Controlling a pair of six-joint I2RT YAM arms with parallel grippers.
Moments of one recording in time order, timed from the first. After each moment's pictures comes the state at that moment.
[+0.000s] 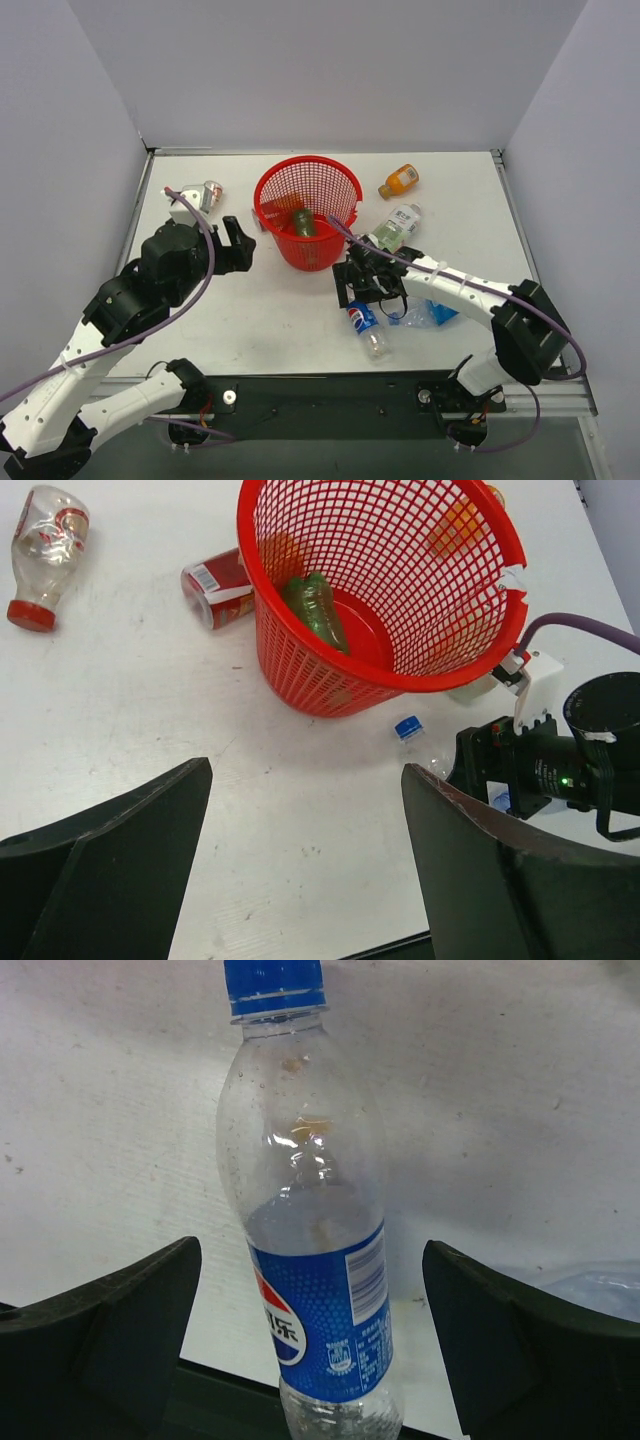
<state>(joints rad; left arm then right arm) -0.73 0.84 1.22 -0.78 -0.39 -0.49 0.78 1.45 0.91 -0.59 0.08 0.52</state>
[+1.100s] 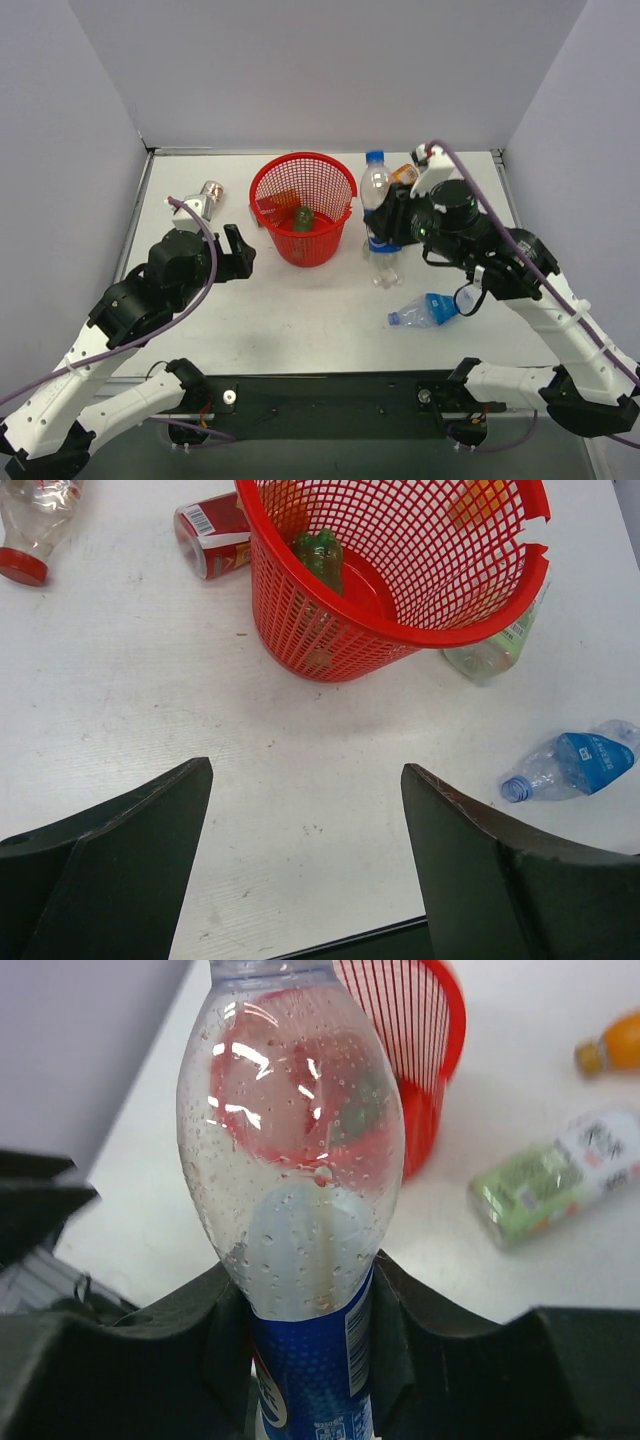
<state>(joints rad) -0.72 0.79 1.13 -0.81 -0.39 -0.55 0.81 1.10 1.44 -0.83 0.20 0.47</state>
